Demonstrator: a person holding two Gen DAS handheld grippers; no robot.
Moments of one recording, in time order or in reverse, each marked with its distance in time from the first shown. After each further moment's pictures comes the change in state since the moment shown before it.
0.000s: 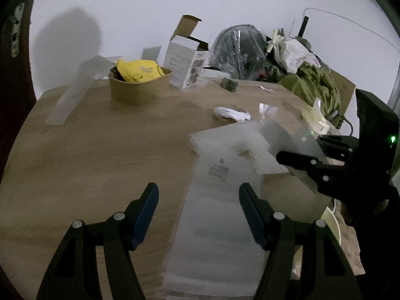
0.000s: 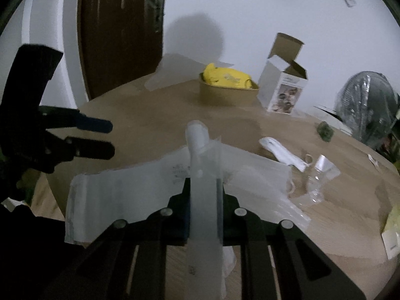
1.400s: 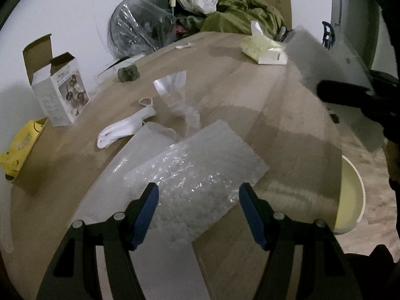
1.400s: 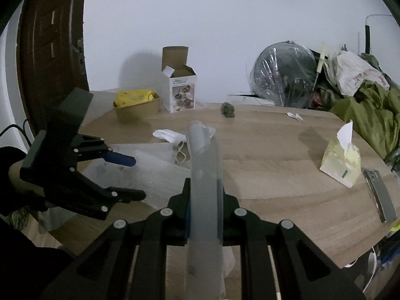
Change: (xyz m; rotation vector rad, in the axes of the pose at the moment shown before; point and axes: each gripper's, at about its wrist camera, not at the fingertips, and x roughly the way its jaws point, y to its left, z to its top) left arm 0.137 -0.142 0.036 0.545 0.183 -0.107; right arm -0.091 -0.090 -0.078 0.322 -0.112 -0.292
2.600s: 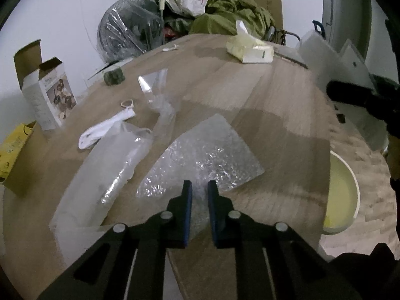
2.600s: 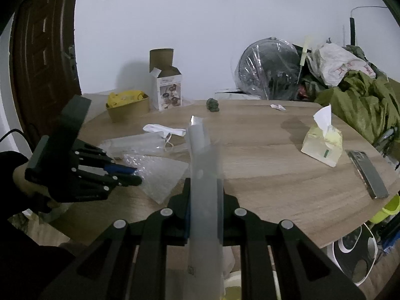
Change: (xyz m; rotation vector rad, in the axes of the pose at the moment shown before) left arm -0.002 -0.023 -0.005 0.026 -0.036 -0.040; right arm -0.030 -0.013 -0.027 0.060 -0.011 -0.052
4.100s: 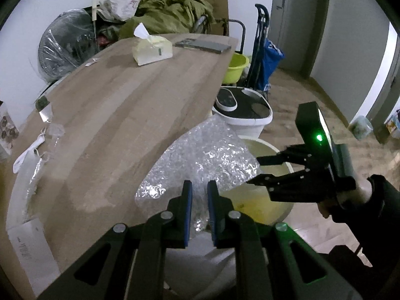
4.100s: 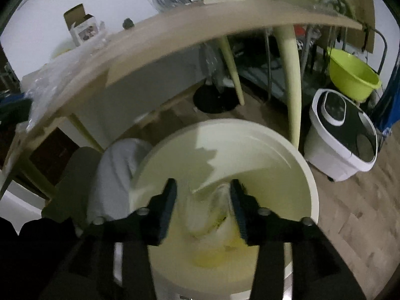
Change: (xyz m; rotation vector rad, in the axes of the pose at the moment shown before) left arm -0.019 -0.159 0.002 0.154 0.044 -0.204; right arm -0.008 -0.083 -0.204 0.405 0.359 -0.148
